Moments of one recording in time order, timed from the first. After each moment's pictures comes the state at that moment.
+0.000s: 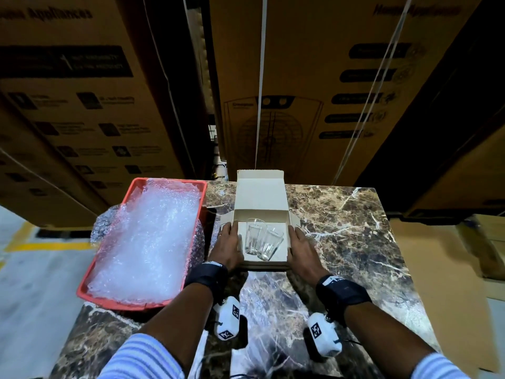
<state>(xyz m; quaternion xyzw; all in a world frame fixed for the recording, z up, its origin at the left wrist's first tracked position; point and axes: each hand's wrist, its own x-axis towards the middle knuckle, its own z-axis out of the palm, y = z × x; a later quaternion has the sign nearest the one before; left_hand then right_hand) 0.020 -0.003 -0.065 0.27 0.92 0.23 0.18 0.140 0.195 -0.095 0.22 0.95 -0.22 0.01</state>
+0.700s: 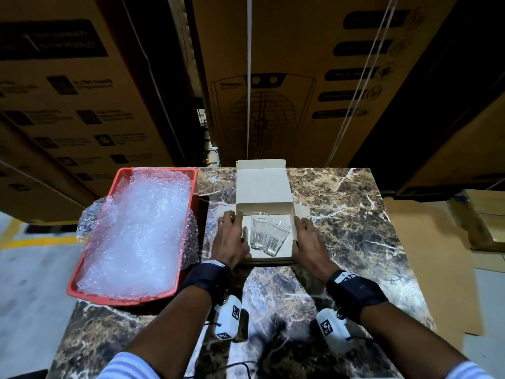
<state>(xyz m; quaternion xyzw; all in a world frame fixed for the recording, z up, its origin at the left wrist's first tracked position) 0.044 0.005 -0.059 0.30 0.92 0.23 0.14 0.173 0.195 -0.077 0.27 0.93 -0.23 0.00</state>
